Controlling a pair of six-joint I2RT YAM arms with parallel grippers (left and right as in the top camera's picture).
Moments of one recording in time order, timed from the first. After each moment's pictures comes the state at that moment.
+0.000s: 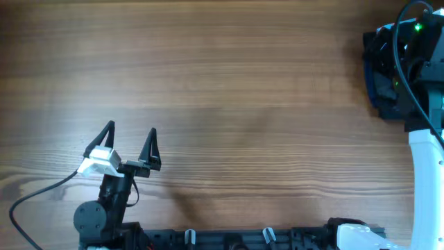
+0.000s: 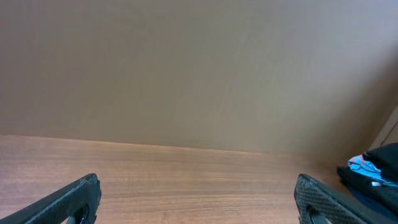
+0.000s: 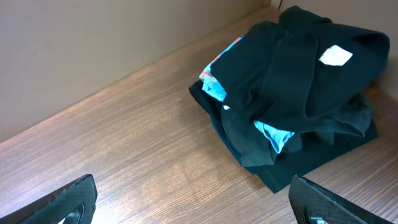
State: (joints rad) left arm 0.04 0.04 0.14 0.06 0.25 -0.26; right arm -0.08 1.32 1.54 -0.91 0.30 0.36
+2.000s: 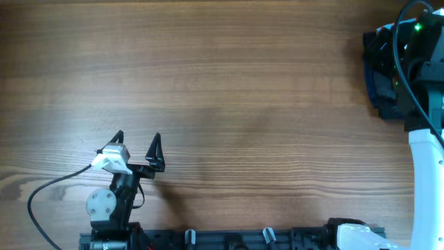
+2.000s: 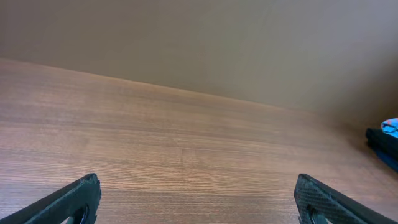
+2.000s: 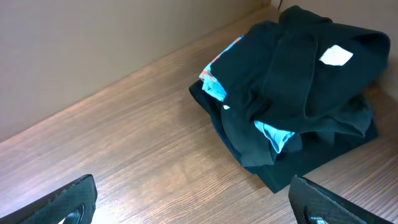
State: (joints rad) left arm 0.03 0.01 0.01 -0.05 0.21 -0.26; right arm -0.08 1.33 1.54 -0.91 0.30 0.36
